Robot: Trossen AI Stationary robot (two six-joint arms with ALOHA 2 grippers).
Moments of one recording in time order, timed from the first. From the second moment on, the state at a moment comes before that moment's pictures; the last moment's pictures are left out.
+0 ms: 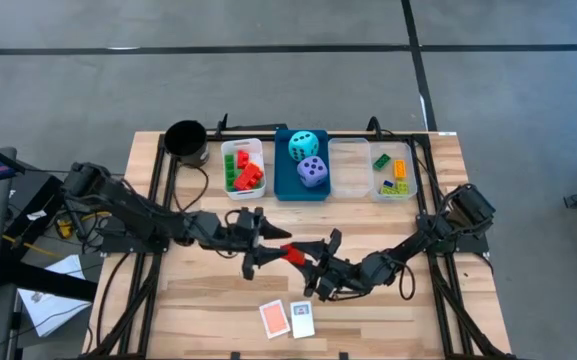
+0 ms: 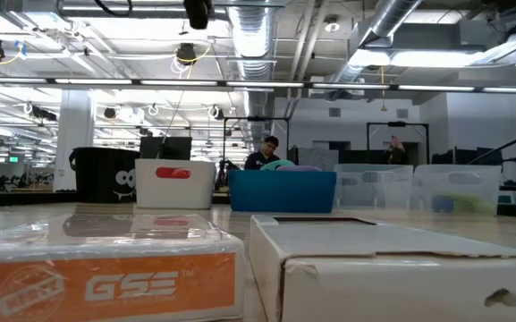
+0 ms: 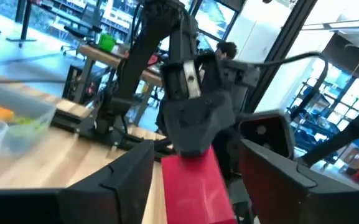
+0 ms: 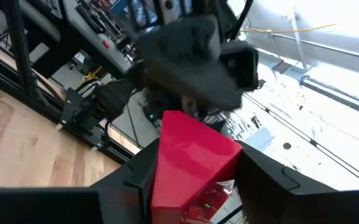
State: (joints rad) left arm -0.33 1.42 0.75 0.75 -0.27 -0.40; right arm 0.54 1.83 0.93 1.19 0.88 -1.07
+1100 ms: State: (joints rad) left arm -0.35 1.17 0.75 0.13 -0.34 -0.39; right arm 0.28 1.43 0.60 1.15 1.52 -0.92
